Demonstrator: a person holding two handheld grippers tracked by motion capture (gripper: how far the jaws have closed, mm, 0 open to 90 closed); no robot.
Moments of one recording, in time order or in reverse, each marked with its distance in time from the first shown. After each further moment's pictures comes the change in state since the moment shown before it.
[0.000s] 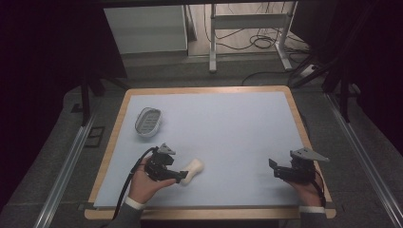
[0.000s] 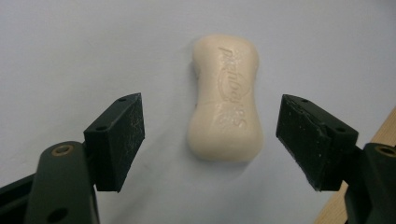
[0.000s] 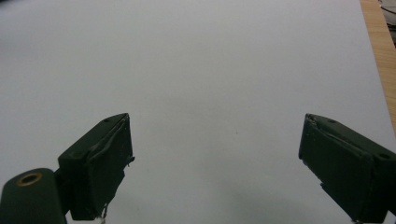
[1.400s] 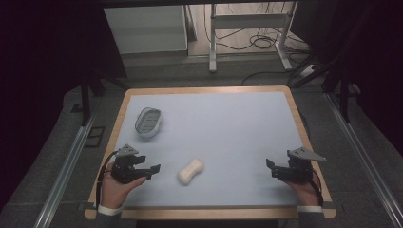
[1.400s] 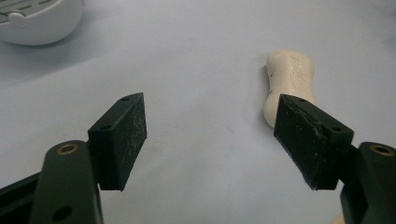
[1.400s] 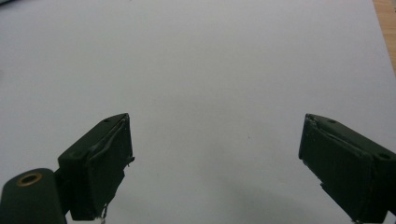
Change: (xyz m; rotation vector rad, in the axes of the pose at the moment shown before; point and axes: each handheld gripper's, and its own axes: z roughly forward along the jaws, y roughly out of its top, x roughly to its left) left arm 0.048 -0.052 -0.056 -0.198 0.089 -0.158; right arm 0.005 0.001 0.003 -0.007 0.022 -0.004
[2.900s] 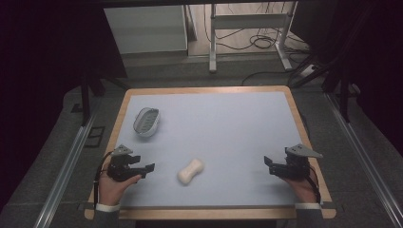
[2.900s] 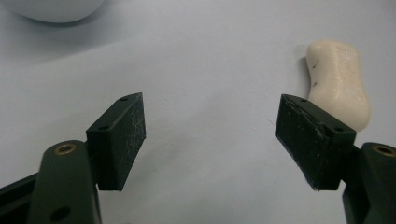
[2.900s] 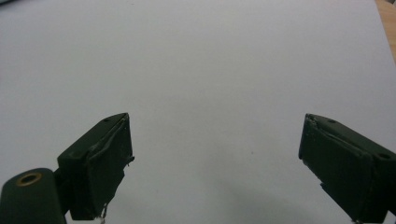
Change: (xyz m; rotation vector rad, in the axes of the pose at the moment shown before) left arm 0.032 -0.014 0.008 -0.012 -0.004 -0.041; right arm 0.001 0.006 0.009 -0.005 0.009 -0.010
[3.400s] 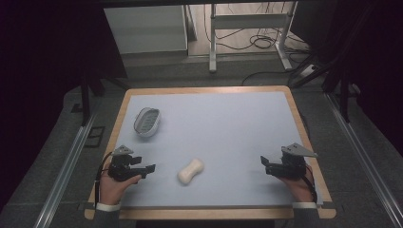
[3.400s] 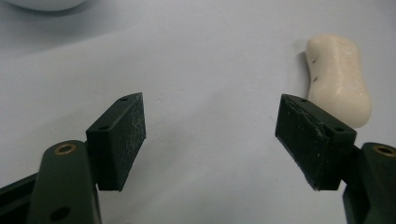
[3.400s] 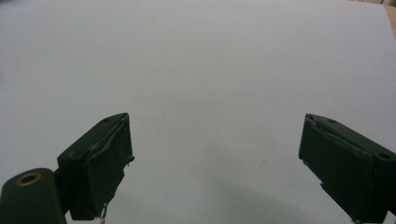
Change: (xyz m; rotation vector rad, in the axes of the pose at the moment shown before) left arm 0.008 -0.004 0.008 0.018 -0.027 -0.005; right arm 0.008 0.003 0.006 0.006 -0.008 -0.045
